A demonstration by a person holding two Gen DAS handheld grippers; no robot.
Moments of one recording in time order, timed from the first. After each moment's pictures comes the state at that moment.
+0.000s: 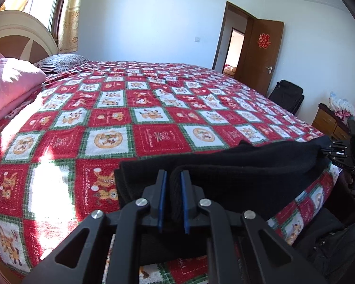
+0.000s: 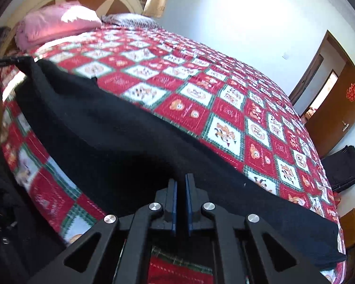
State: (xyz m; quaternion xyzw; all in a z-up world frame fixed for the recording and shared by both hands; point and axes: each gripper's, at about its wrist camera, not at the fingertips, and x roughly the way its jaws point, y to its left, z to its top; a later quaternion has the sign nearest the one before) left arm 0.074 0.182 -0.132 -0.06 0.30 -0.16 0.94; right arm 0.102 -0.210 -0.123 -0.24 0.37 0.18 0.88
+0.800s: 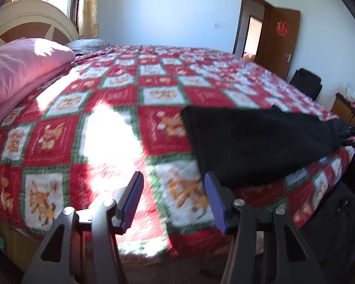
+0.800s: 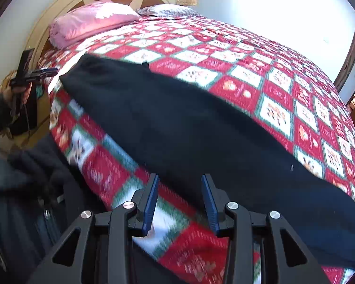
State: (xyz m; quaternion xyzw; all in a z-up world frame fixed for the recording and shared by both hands) left arm 0.032 0.240 -0.170 -0.04 0.34 -0.10 0.93; right arm 0.088 -0.200 -0.133 -0.19 0.44 0.30 0.82
